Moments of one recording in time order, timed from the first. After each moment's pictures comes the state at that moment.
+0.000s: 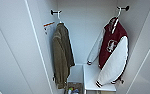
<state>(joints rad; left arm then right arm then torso) 1.60 2.91 -2.52 0.58 -0.18 -0.40 -1.56 2.94 -2.53 0.50 -0.01 -0.44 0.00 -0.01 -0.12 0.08</state>
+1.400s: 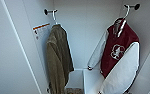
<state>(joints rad) 1.61 2.91 -2.53 0.59 -0.18 -0.40 -1.56 2.94 -2.54 0.50 -0.01 -0.44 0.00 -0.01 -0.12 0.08</state>
